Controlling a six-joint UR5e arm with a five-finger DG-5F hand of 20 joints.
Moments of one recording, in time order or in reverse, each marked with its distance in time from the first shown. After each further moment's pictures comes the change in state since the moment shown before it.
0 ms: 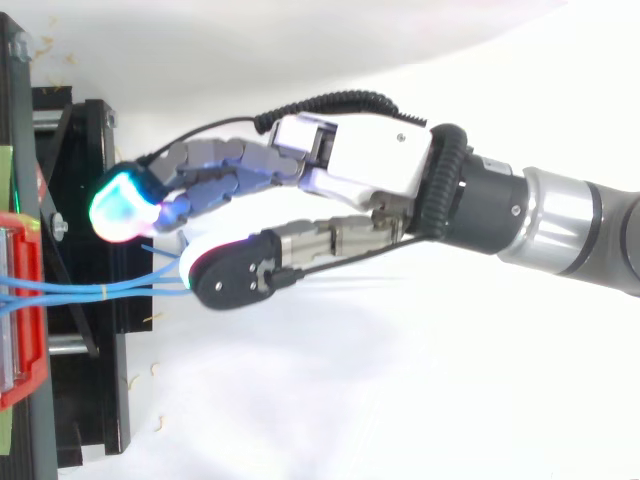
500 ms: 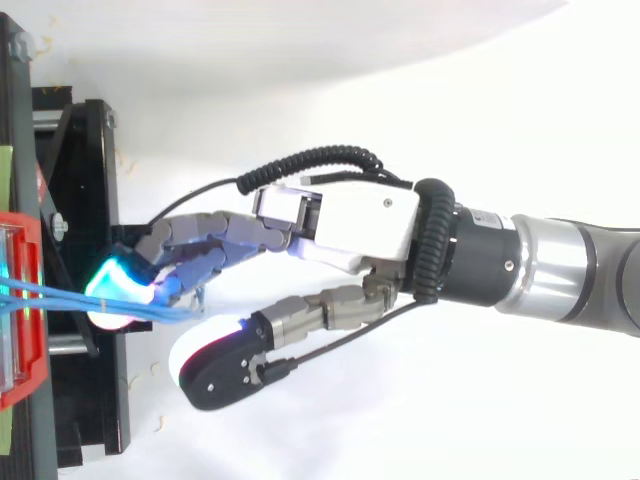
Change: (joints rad) arm 0.044 -0.004 0.023 -0.007 -0.017 -0.010
